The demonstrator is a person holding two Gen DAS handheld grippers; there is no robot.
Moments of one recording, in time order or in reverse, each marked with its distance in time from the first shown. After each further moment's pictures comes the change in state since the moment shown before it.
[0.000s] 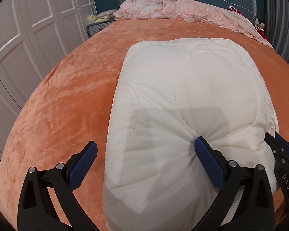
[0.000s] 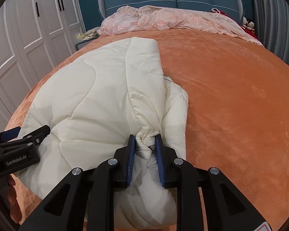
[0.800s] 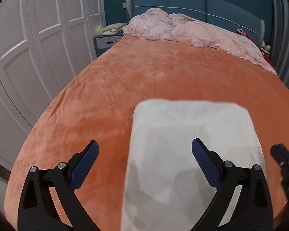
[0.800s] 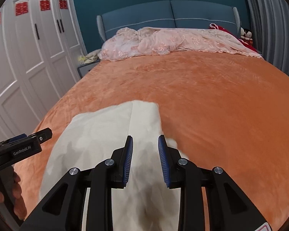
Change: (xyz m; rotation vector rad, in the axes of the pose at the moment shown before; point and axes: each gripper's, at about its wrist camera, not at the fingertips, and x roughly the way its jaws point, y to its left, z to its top) left arm -0.010 0.022 0.111 -0.100 -0.071 -0.002; right arm -0.014 0.008 0.102 0.051 -0.117 0.027
